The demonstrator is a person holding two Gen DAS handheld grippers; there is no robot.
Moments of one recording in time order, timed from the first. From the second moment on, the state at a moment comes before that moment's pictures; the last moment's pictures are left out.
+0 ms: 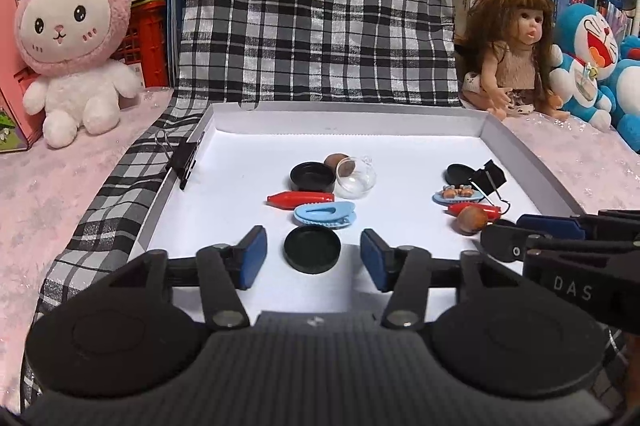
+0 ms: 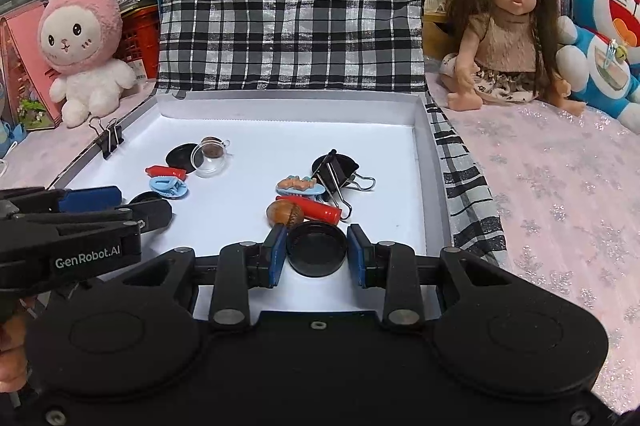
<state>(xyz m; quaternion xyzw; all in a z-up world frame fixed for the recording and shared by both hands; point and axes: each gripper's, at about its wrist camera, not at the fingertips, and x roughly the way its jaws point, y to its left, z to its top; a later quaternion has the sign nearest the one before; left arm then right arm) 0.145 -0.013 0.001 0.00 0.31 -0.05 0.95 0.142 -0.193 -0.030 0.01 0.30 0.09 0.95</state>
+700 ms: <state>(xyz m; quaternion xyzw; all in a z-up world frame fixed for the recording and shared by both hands) 0.106 0.002 0.025 -0.01 0.28 -0.05 0.96 0.103 -0.203 -0.014 0.00 0.26 0.08 0.96</state>
